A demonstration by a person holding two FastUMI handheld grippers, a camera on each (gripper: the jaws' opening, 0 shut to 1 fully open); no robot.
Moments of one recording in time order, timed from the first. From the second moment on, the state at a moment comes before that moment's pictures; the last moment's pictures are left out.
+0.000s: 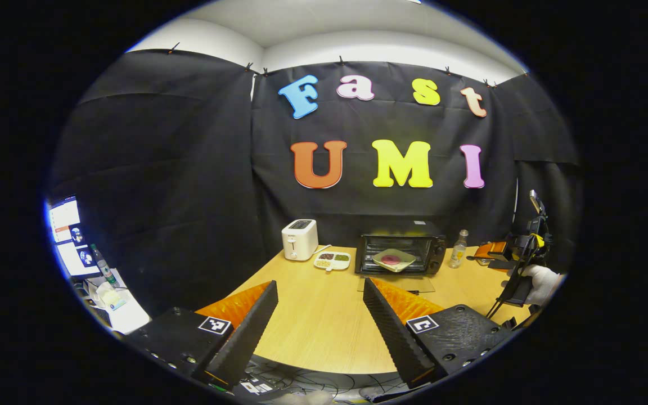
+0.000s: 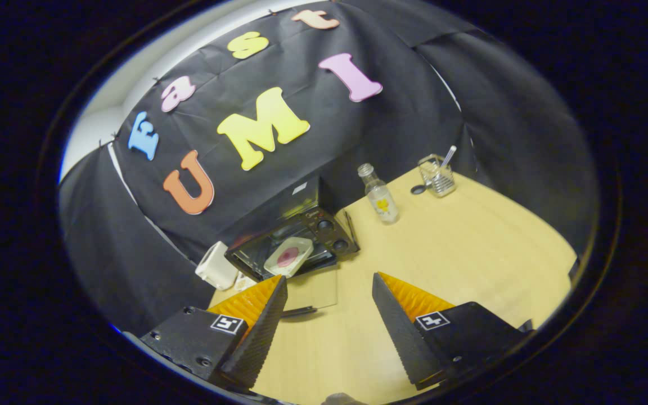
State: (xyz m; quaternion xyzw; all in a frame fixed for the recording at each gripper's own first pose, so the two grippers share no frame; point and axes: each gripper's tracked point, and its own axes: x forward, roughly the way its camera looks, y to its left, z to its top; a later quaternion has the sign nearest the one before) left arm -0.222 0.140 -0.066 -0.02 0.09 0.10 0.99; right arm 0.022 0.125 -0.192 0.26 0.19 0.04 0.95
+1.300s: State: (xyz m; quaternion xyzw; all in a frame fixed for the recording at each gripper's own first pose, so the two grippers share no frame) left arm 0.032 -0.035 -0.330 0.01 0.28 -0.05 0.96; right arm -0.026 -0.042 -0.134 0.00 0.18 -0.04 0.98
